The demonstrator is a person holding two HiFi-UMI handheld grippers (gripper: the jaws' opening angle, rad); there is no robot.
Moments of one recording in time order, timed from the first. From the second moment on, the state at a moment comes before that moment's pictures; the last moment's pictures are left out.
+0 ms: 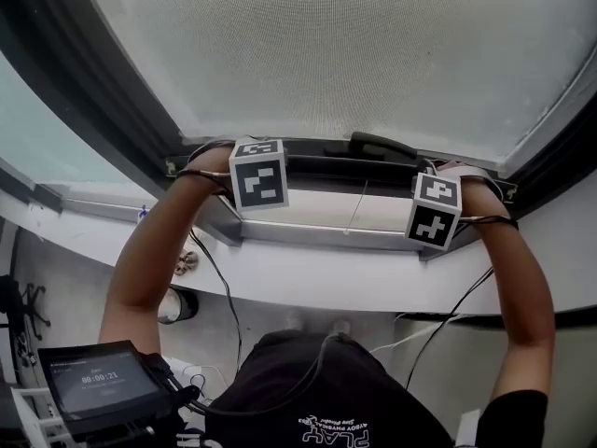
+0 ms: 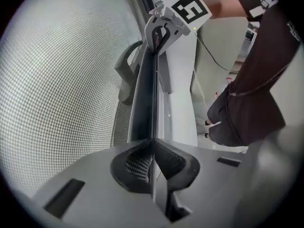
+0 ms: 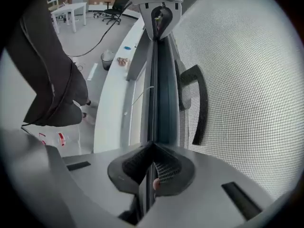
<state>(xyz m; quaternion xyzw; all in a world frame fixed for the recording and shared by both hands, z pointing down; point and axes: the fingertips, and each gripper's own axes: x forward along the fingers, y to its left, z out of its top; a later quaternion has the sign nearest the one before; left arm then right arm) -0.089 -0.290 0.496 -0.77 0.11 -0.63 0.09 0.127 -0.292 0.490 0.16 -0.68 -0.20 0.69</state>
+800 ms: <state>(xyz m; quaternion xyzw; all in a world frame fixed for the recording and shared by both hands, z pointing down) -0.100 -0.309 0.507 -0.70 0.22 -0.63 0.27 0.117 -0.304 0.502 0.19 -0.63 -0.26 0.71</state>
